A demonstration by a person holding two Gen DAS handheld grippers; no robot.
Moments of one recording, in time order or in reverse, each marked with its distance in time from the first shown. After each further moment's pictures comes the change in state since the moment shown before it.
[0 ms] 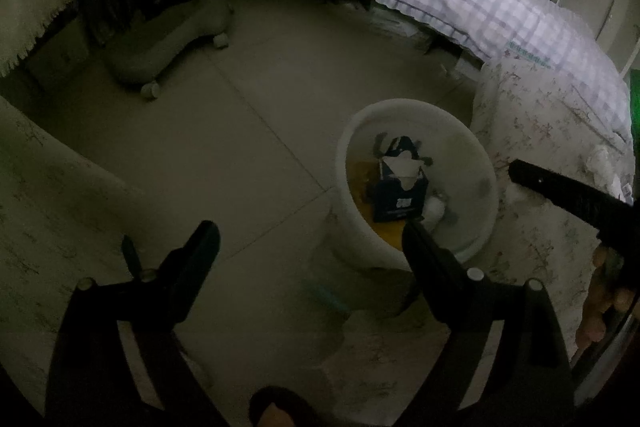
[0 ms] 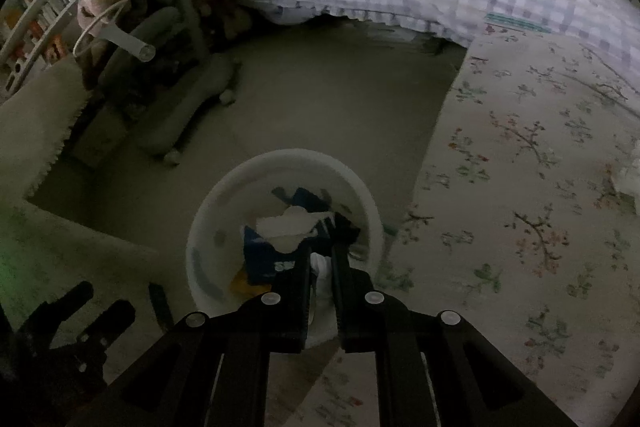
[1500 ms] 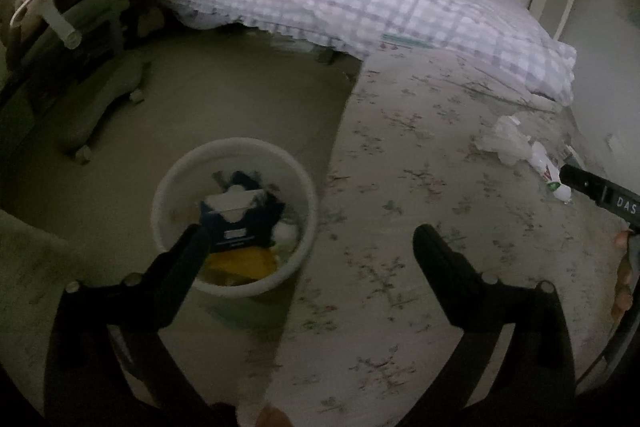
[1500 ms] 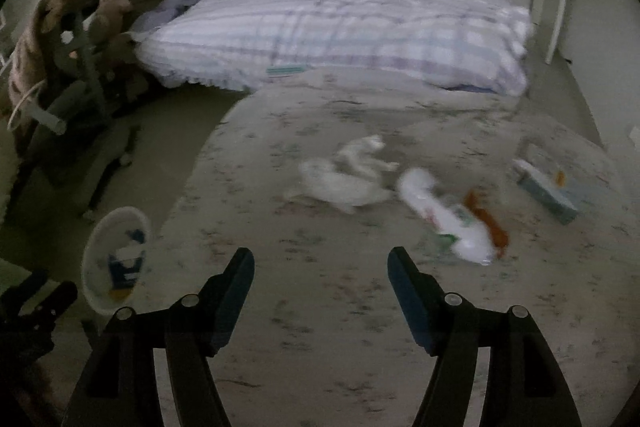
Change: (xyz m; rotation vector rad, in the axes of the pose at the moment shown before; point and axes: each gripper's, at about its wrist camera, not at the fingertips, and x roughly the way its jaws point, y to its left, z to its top) left arm -0.037 -0.169 0.002 0.204 -0.079 -0.149; right arm -0.177 -0.217 -0.030 0.174 -0.135 -0.326
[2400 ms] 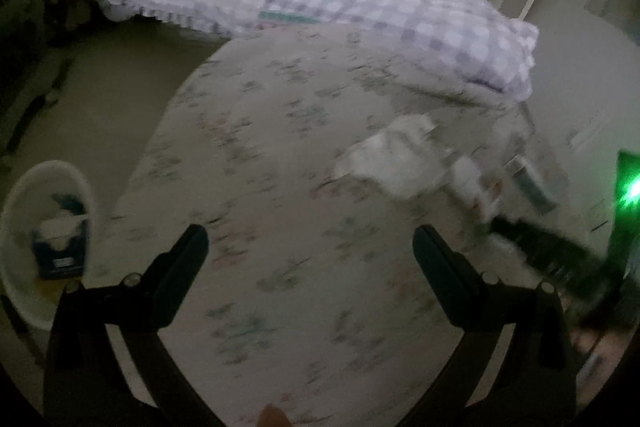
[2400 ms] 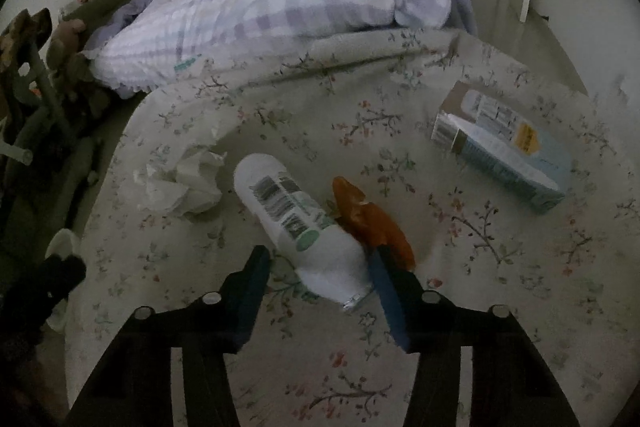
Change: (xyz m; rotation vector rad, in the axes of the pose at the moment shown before) left arm 0.076 -0.155 0.037 -0.007 0.035 -0.213; right arm 0.070 -0.113 0.002 0.108 0.066 -0.011
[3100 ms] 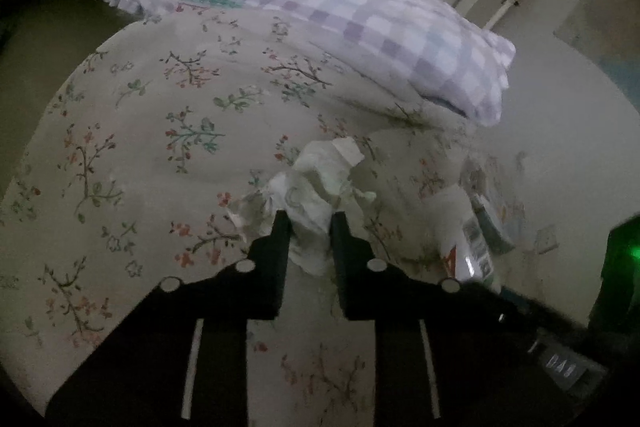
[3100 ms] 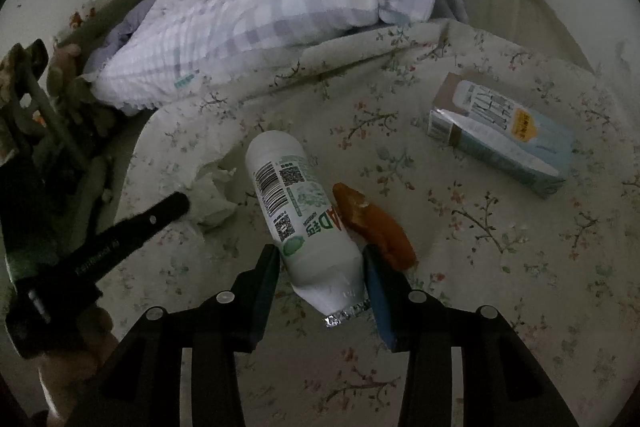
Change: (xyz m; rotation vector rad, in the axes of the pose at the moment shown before) left arm 0.057 -0.032 0.027 -0.042 0.040 -0.227; right arm -0.023 -0.008 0.007 0.093 0.011 0.060
